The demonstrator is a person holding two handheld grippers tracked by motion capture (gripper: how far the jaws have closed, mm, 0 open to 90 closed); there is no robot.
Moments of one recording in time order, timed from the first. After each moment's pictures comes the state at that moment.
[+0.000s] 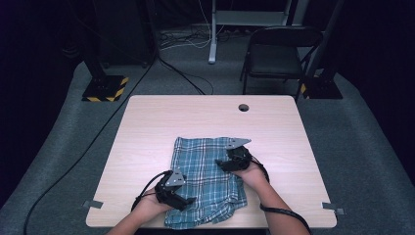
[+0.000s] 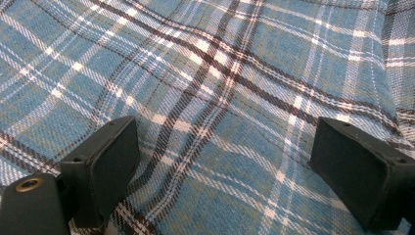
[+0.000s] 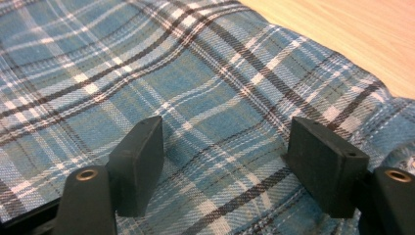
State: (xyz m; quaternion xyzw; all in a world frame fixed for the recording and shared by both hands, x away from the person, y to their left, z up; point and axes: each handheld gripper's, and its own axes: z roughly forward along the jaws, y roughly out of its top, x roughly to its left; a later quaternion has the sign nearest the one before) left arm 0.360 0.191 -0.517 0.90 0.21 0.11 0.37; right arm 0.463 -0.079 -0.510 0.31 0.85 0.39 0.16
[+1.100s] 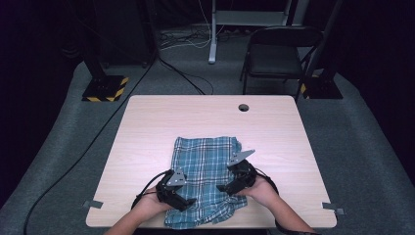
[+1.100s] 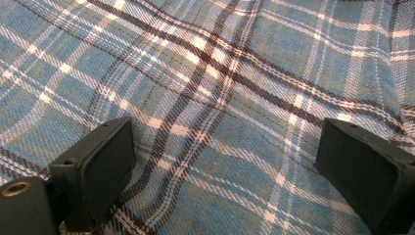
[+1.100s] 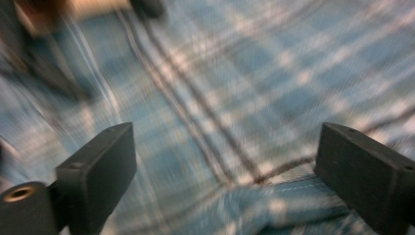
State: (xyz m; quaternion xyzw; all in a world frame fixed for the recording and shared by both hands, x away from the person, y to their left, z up) left arm 0.364 0.188 -0.519 0.90 0.20 0.11 0.37; right arm 0.402 -0.087 -0.495 0.25 0.89 0.37 0.04
